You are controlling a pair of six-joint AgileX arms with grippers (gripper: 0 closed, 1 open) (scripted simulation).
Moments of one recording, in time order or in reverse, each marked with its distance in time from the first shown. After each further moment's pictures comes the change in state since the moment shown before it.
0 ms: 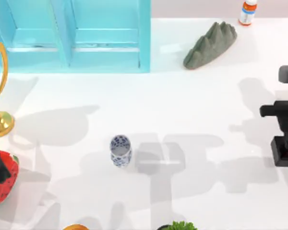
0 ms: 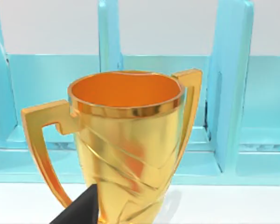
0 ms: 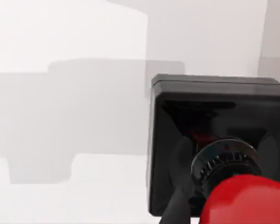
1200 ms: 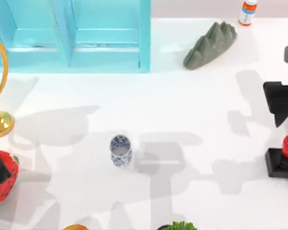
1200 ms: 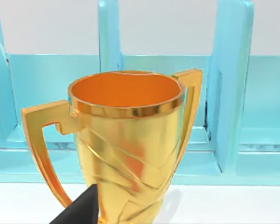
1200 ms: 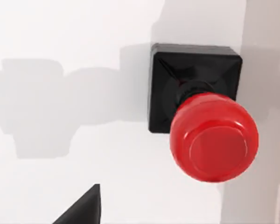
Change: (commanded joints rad) left arm 0.000 0.000 0.000 0.000 0.000 0.000; right arm -0.002 0.004 0.171 -0.171 0.000 -0.001
